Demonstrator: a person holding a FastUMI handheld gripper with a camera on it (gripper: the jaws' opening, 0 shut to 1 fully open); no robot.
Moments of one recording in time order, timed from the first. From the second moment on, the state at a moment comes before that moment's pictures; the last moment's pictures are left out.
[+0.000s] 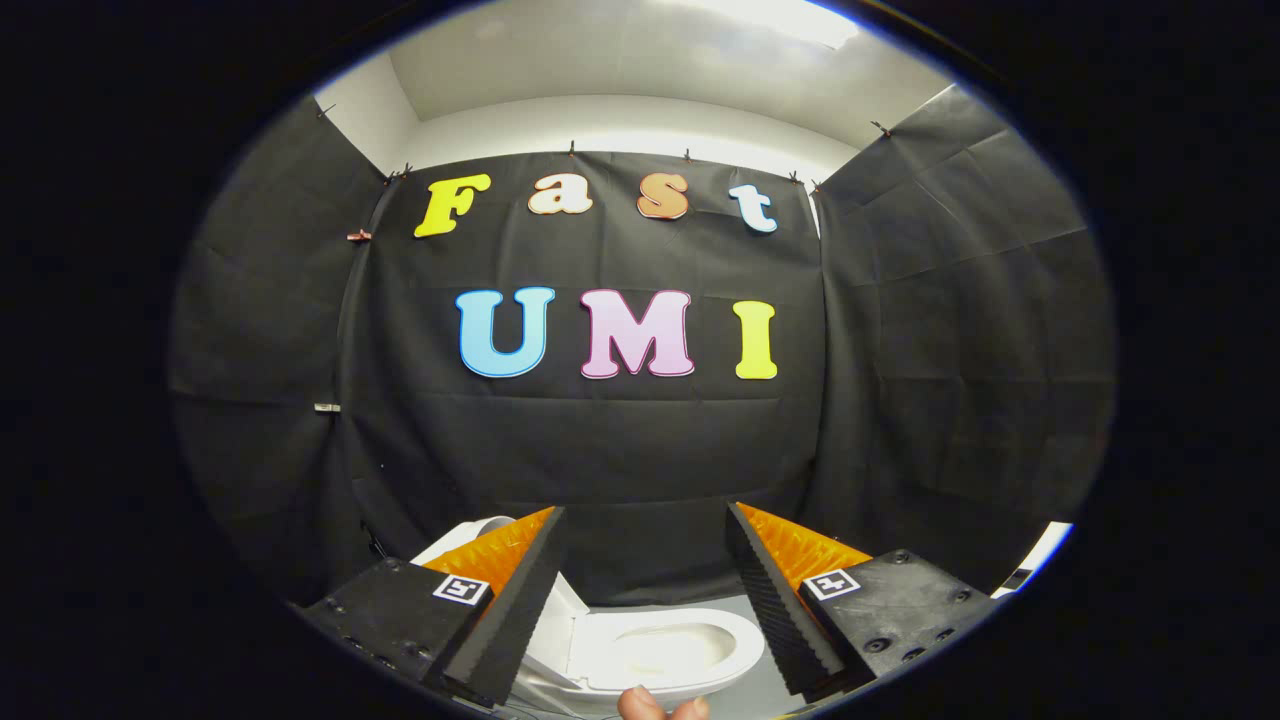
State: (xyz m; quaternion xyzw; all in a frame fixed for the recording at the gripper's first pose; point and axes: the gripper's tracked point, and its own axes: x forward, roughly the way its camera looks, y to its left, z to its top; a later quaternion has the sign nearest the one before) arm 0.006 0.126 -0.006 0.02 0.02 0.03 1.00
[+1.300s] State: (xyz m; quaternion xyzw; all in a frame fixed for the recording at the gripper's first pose) arm 0.009 0.131 -0.015 0.00 0.03 0.02 1.00
